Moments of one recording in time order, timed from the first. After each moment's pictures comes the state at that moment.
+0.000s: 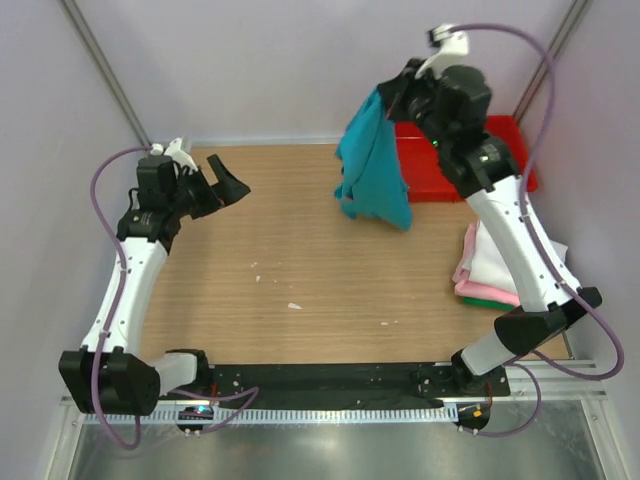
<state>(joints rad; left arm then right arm) -0.04 1.22 1.17 -0.48 0.38 -0.49 0.41 1.54 2.03 -0.41 0.11 0.28</state>
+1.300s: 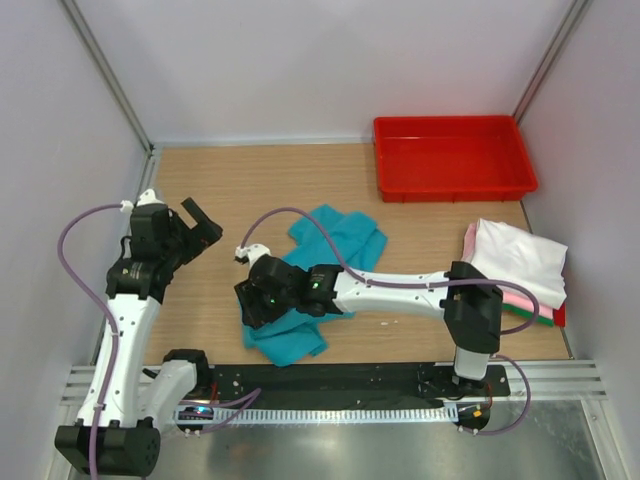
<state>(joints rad) -0.03 0.87 0.96 -0.72 -0.01 -0.63 1.27 1.80 1.39 -0.31 0.00 0.60</state>
